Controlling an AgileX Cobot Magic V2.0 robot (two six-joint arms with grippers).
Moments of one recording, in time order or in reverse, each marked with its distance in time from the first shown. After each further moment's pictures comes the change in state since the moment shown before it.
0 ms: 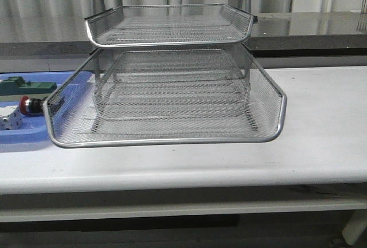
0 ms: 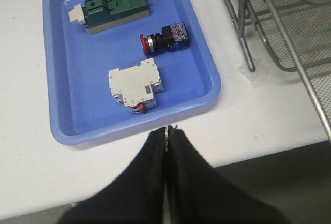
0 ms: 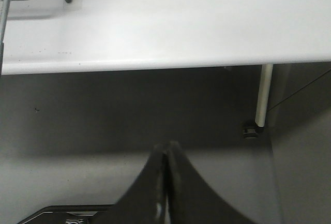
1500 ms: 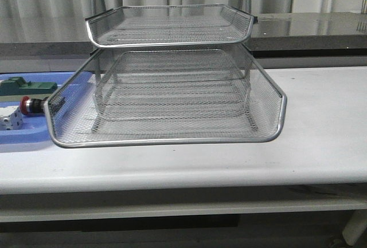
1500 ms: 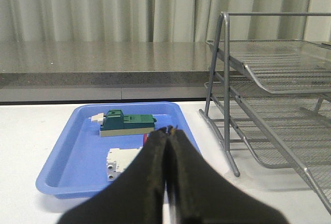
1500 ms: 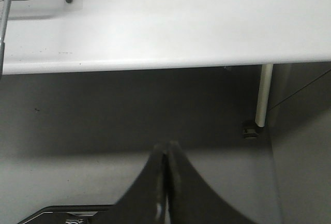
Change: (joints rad) left arm 0.000 -1.095 1.021 0.087 -0.754 -0.305; right arm 0.000 0.000 0.000 0.000 0.000 0.000
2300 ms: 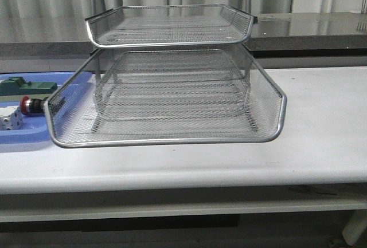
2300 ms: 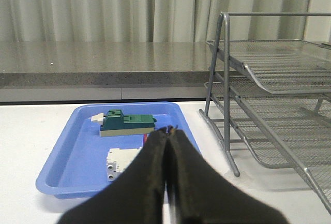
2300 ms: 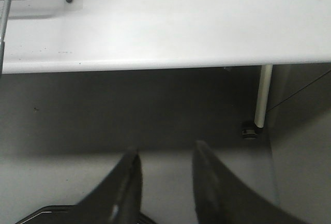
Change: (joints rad) left arm 0.000 0.000 0.000 0.000 0.000 0.000; right arm 0.000 0.000 0.000 0.000 0.000 -0.006
